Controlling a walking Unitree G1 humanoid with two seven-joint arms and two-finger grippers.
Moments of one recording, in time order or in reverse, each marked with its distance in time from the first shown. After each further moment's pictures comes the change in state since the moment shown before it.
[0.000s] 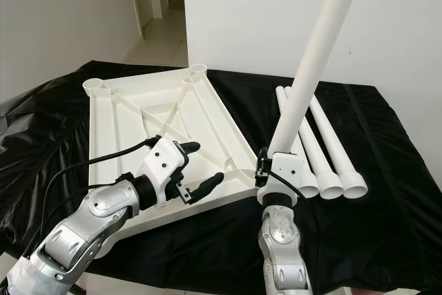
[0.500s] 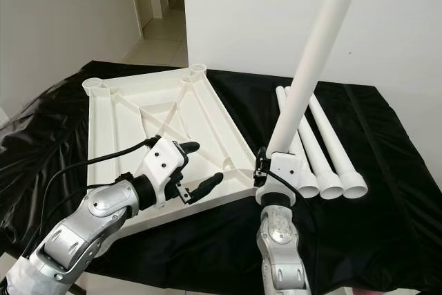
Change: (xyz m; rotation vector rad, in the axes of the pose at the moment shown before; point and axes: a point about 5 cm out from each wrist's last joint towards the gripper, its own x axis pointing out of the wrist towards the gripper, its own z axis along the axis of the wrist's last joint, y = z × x) left arm 0.000 0.000 0.000 0.003 0.003 0.001; right arm 0.003 0.005 0.007 0.010 -0.022 0.006
